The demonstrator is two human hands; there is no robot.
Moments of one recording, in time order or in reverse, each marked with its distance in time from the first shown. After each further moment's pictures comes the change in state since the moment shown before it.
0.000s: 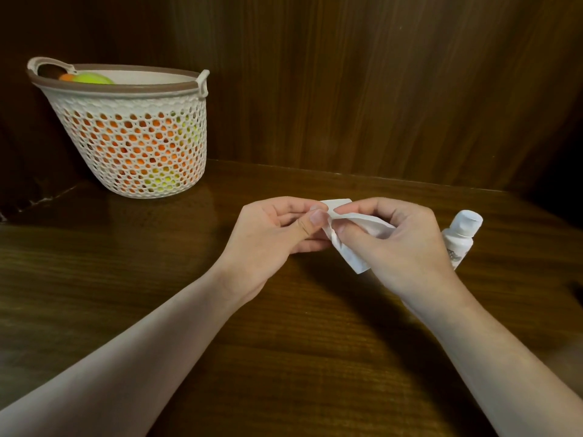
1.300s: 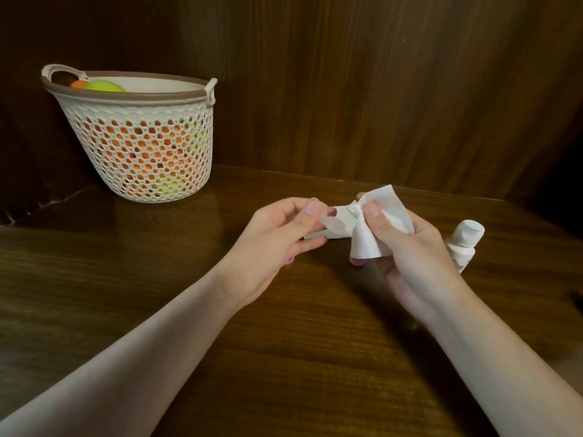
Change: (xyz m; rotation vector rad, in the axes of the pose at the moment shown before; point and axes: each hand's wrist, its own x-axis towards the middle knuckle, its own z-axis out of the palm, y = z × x) left_hand 0.002 0.007 -0.006 -0.023 -0.073 -0.103; right_hand 0.004 0.003 -0.002 0.613 0.050 0.450
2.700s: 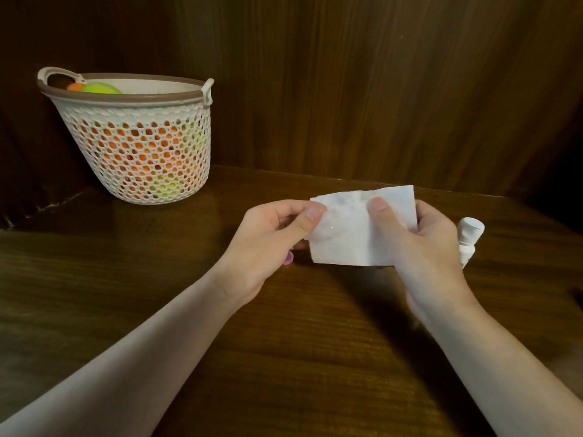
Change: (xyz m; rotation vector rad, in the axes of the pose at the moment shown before) left_hand -0.002 0.004 0.004 0.203 0.152 -0.023; right_hand 0.003 0.003 0.001 -0.226 0.236 -0.216
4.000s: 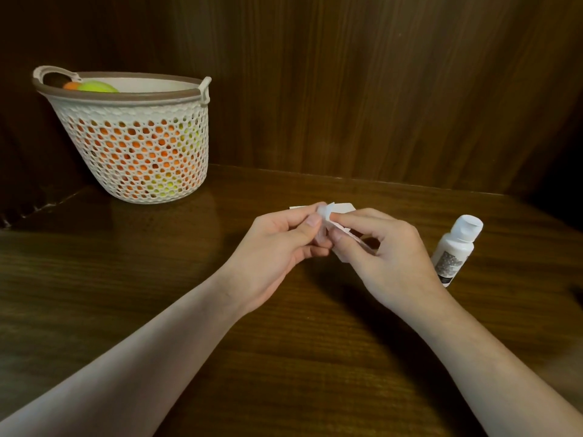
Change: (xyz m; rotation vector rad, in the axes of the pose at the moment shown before) left_hand 0.002 -0.012 0.005 -0.254 -0.196 0.006; right_hand -0.011 -0.002 0.003 -0.520 -0.399 -0.399
